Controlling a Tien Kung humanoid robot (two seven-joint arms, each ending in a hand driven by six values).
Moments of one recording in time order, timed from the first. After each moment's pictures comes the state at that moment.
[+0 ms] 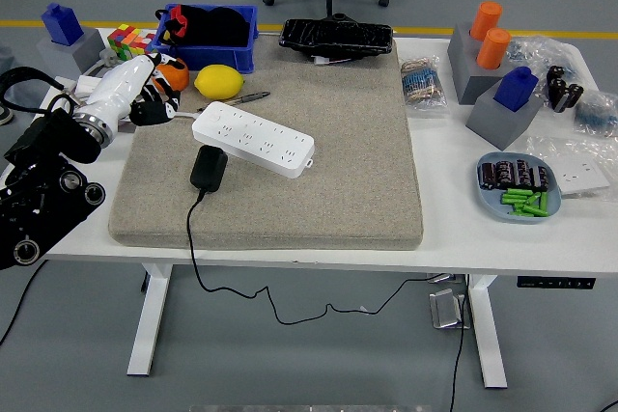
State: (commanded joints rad) left arm -0.75 0.42 -0.67 -1.05 1.55 0.24 0.22; right arm 0.06 -0.35 1.46 0.29 -1.27 -0.02 -0.03
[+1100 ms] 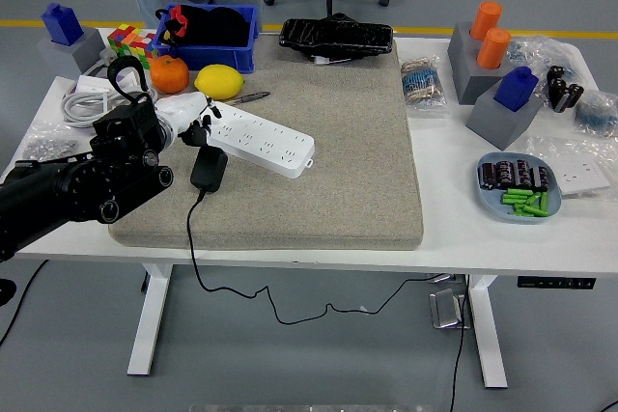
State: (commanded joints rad) left arm -1.04 0.19 -0.16 -0.63 1.29 0.11 0.33; right arm 0.07 -0.36 1.44 0.29 -1.26 -0.02 -0.03
